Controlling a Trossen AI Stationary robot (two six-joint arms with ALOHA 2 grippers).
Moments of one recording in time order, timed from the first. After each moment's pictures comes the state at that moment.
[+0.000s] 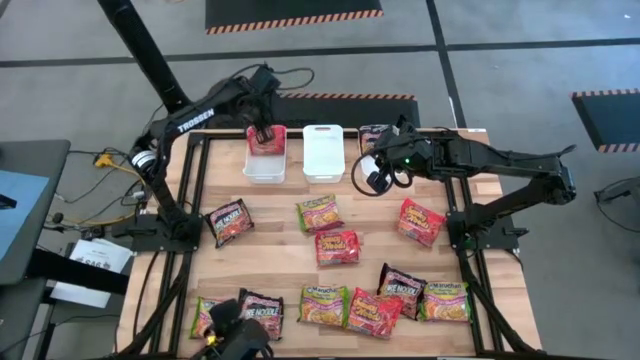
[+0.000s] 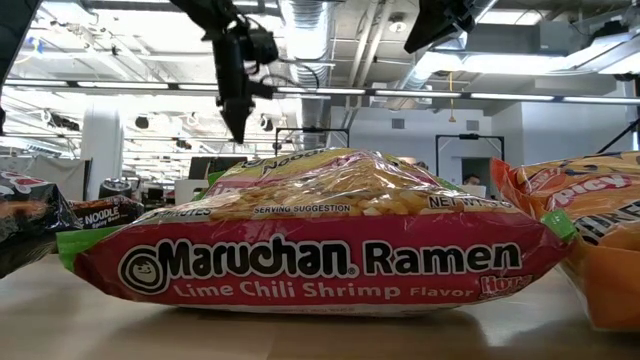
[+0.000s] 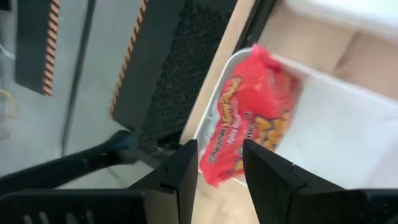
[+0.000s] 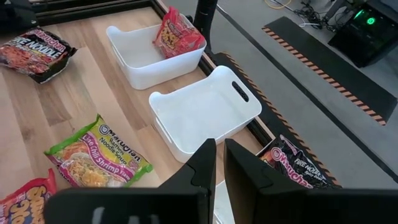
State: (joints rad) left arm 0.79 1.75 1.66 -1.00 -0.28 0.44; right arm -0.11 1.26 1.33 -0.76 0.50 0.18
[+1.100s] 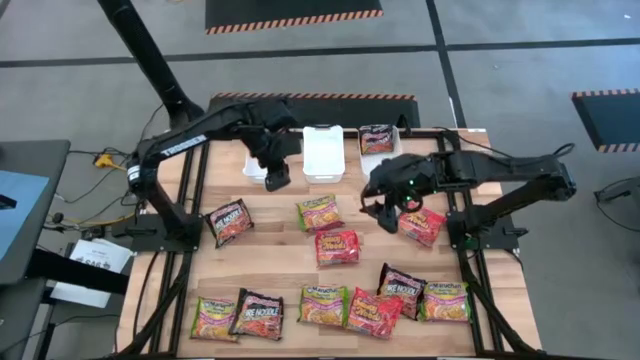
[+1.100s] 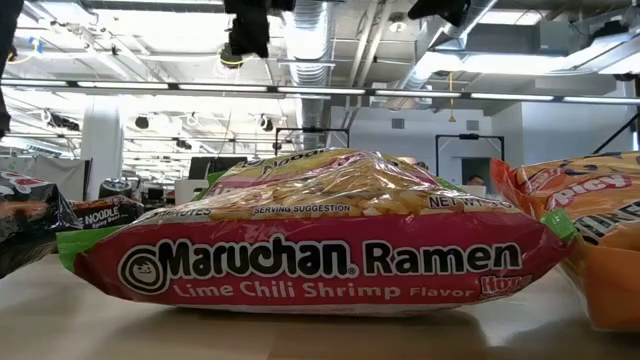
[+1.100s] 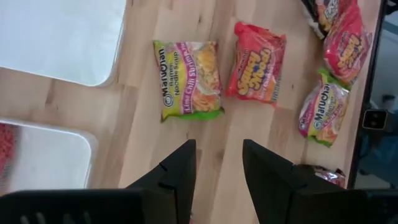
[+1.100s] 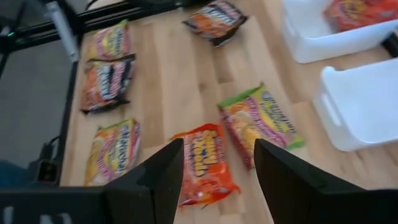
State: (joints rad) left arm 0.35 1.67 1.89 -1.34 0.24 0.00; right arm 0.05 1.26 1.33 -0.76 0.02 0.26
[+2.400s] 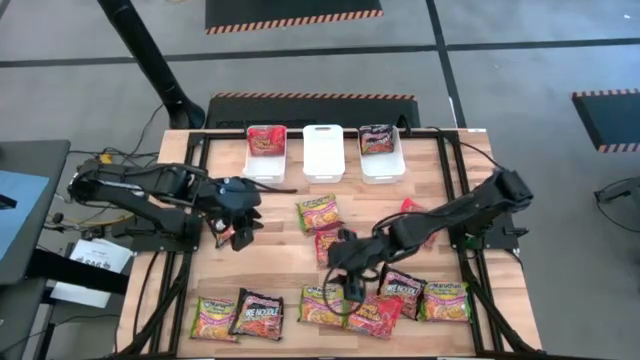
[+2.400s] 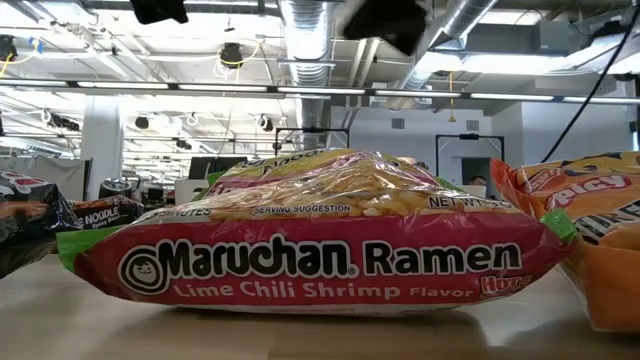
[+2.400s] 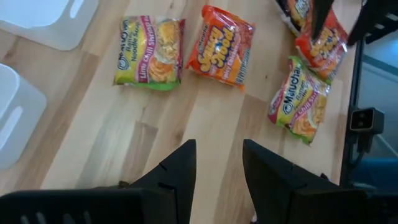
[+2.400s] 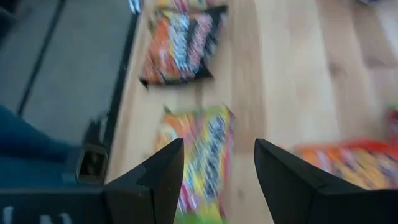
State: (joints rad) left arm -0.17 1.15 1.27 -0.98 -0.12 -0.50; right arm 0.36 1.71 1.33 -0.36 0.02 0.40
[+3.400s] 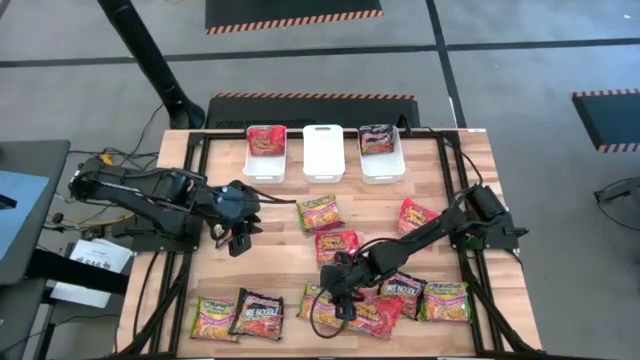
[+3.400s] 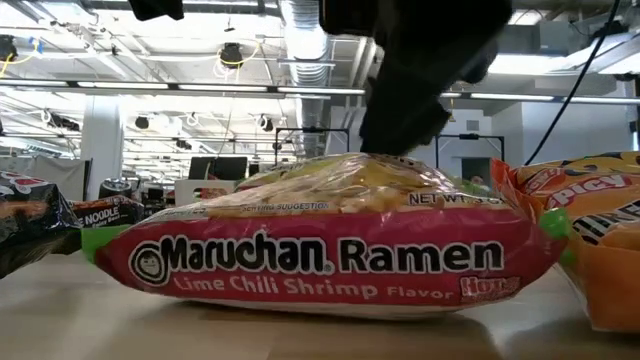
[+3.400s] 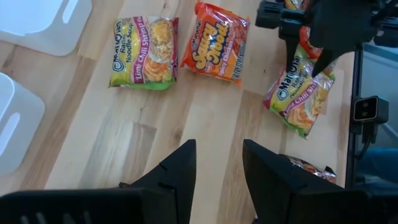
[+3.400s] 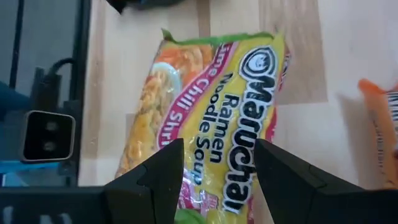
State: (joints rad) left arm -0.22 1.15 1.26 -0.97 -0.17 -0.49; right arm 0.42 1.95 1.33 -0.33 -0.04 0.53
